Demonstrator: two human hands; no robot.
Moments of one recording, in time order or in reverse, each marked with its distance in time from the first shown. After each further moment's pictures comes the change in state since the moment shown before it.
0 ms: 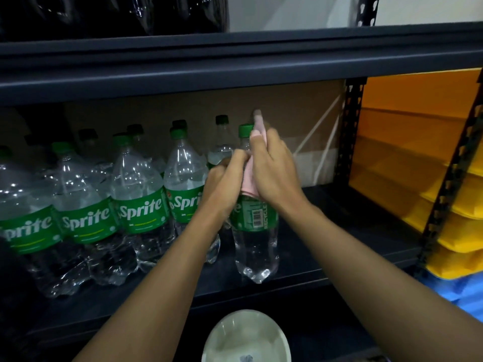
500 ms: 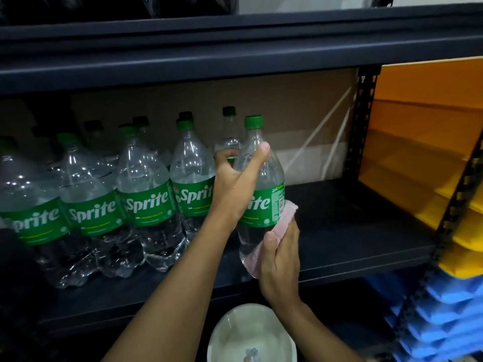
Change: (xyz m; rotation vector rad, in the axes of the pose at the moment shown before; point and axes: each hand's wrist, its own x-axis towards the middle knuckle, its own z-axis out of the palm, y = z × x) left_hand -0.004 -0.012 0.008 -0.127 0.111 0.006; right_hand -0.135 0.122 0.054 0.076 0.193 0.061
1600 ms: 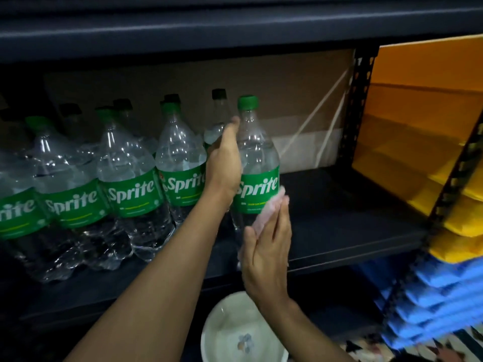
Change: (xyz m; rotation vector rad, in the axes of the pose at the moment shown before) left_hand 0.023 -0.003 0.012 -0.137 0.004 -0.061; right_hand -0.013 -0.001 0.008 -0.307 -0.005 -0.181
